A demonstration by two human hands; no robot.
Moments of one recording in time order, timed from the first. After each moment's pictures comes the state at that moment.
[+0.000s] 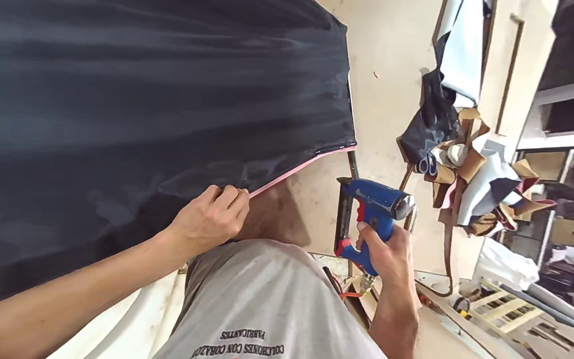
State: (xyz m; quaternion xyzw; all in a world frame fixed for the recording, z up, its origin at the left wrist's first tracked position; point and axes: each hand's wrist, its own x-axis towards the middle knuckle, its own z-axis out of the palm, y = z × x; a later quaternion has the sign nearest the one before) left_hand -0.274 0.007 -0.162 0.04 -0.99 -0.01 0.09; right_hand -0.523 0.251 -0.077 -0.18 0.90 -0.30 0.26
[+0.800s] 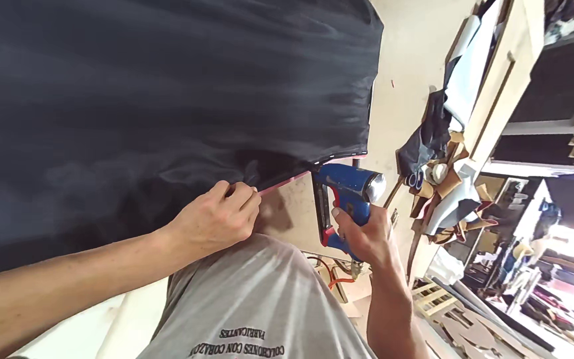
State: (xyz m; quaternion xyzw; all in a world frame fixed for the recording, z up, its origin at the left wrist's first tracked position) left_hand -0.271 0.005 -0.165 0.06 -0.99 -0.07 0.11; right_hand -0.519 0.162 -0.074 -0.30 0.89 -0.11 0.34
